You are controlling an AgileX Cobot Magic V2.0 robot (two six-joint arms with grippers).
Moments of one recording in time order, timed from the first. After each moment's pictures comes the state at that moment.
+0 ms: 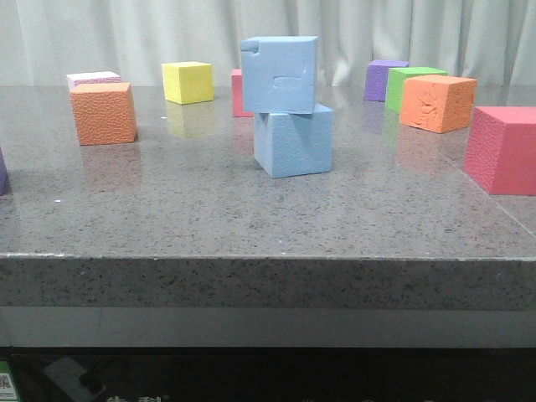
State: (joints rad) left arm -0.54 1.73 -1.93 0.15 1.26 -0.10; right arm 0.07 0.33 -0.43 0.04 0.44 0.09
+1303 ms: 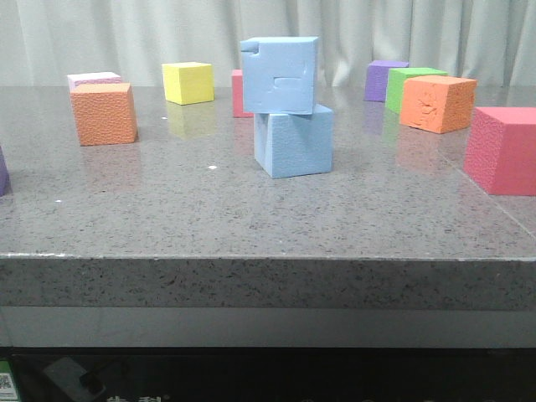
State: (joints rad) left arm -0.49 0.50 -0.63 0.12 0.47 -0.12; right arm 0.07 0.33 -0.43 0.04 0.44 0.09
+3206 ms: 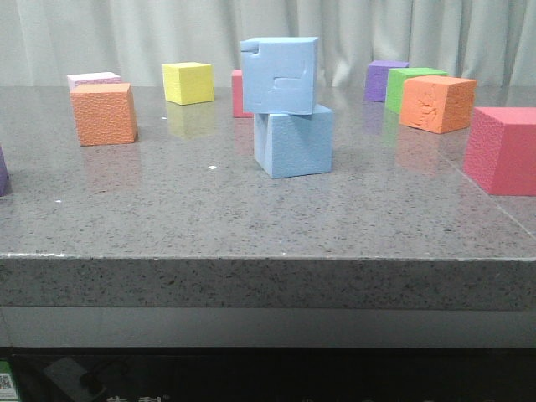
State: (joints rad) left arm -0.42 0.23 -0.45 0.07 0.39 -0.08; right arm 0.07 0.33 -0.43 0.04 0.44 0.09
